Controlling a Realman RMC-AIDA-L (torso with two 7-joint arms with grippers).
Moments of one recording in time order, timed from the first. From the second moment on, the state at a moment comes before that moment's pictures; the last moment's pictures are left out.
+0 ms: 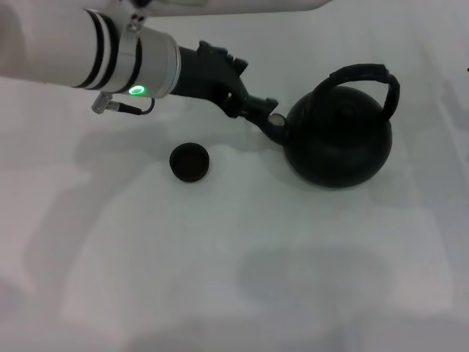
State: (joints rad) left arm -0.53 -2.08 1.66 1.31 2.21 1.00 -2.30; right arm 0.31 2.02 -2.13 -0.21 0.68 -1.10 0.24
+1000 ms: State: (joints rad) left arm -0.32 -2.08 1.53 0.92 1.06 0.66 -1.38; right arm 0.30 2.02 -2.11 -0.21 0.71 -1.16 0.34
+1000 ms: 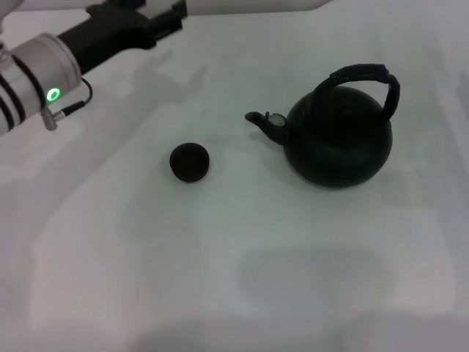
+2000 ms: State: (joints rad) left arm -0.34 -2.09 1.53 0.27 -0.07 1.14 -0.59; right arm 0.27 2.00 -2.23 -0.08 0.51 -1.51 0.72
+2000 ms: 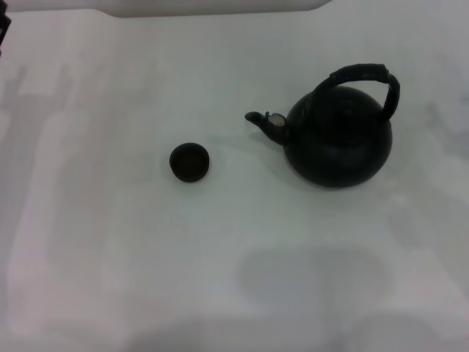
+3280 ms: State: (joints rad) left arm -0.32 -2.09 1.55 0.19 -0.10 1.27 -0.52; right arm 0.36 2.01 -2.18 -0.12 0.18 -1.33 0.77
